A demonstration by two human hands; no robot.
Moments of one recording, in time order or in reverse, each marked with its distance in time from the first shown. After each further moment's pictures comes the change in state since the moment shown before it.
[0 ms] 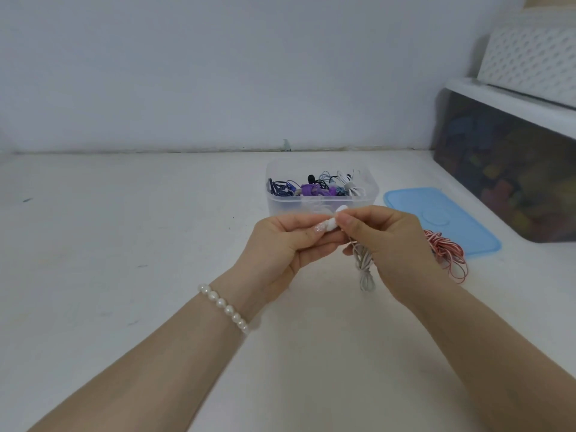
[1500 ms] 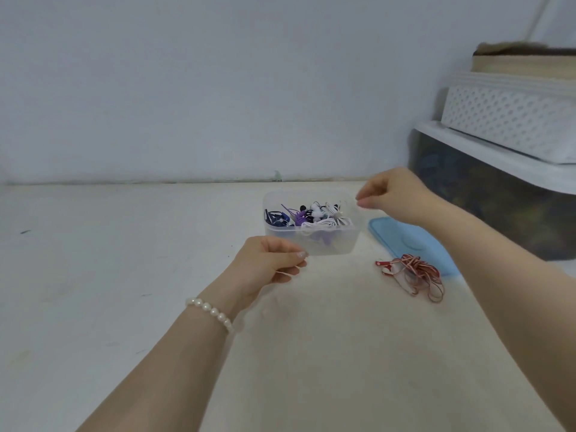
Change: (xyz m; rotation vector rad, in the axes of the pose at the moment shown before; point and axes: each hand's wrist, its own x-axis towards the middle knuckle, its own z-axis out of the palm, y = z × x) left_hand 0.011 0.016 -0.028 0.434 0.078 -0.042; right_hand 0.092 -0.056 -0.052 -0.991 -0.043 -0.169
